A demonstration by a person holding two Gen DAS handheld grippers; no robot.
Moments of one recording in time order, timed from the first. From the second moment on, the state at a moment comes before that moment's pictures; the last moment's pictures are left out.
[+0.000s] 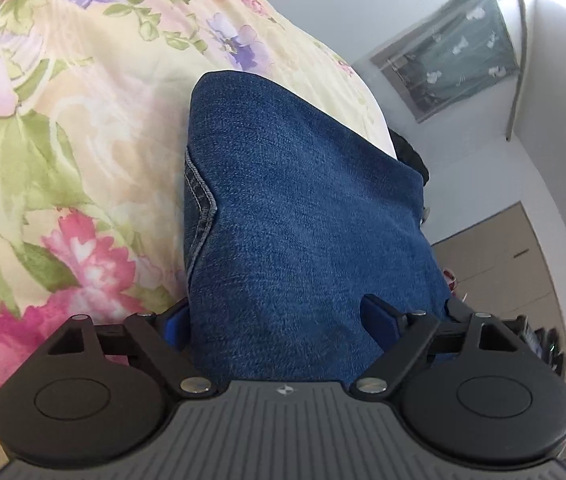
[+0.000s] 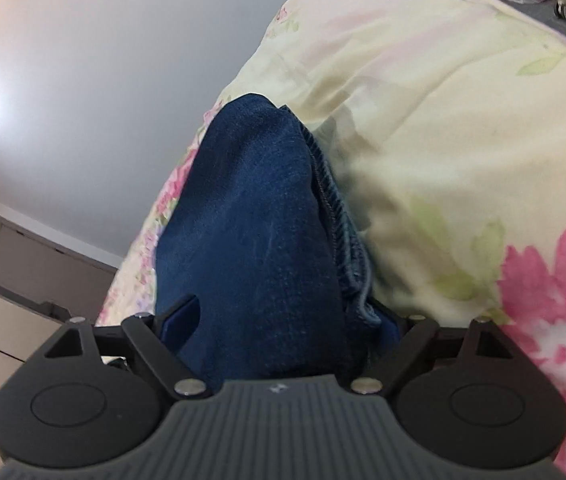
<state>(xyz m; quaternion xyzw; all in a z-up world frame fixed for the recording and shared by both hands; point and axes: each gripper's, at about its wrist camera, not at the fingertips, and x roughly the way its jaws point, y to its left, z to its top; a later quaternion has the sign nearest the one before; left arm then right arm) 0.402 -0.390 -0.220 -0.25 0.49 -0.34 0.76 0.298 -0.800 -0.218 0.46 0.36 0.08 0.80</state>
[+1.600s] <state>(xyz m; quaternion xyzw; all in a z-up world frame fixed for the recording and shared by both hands) 0.380 -0.168 -0.227 -0.26 0.47 -0.32 0.78 0.235 -0.601 -0.241 0.52 0.32 0.09 0.79</state>
